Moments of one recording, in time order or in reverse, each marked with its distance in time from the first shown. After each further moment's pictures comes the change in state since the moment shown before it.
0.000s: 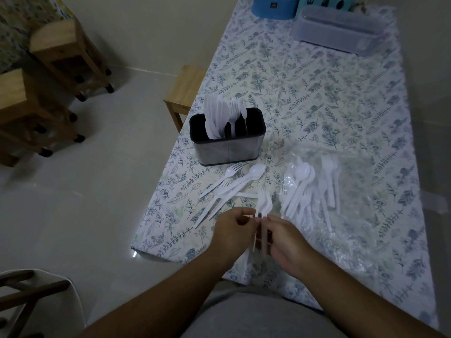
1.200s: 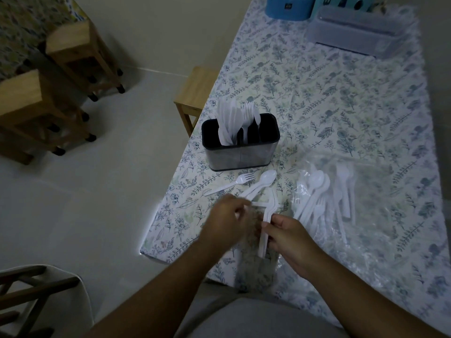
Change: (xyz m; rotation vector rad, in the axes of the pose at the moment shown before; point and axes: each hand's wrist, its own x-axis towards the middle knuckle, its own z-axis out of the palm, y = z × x) left_hand 0.037 0.004 -0.041 0.522 0.082 0.509; right_hand 0.025 -0.003 0.001 -0.328 -0.003 -0.145
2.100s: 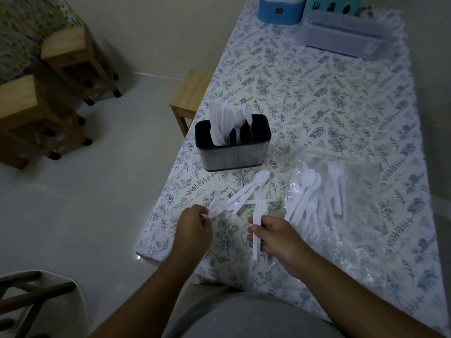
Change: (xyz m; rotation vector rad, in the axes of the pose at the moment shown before) left_hand -0.026 -0.037 -0.017 0.085 0.129 -0.386; right_hand -0.010 -0.001 0.005 -0.044 -0.033 -0.006
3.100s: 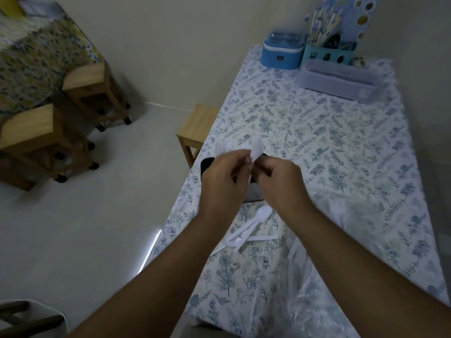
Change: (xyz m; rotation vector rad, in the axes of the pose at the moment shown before) left_hand 0.059 0.162 -0.058 -0.371 0.361 0.619; right_hand 0.019 -0.182 0.008 -0.559 0.330 -0.718
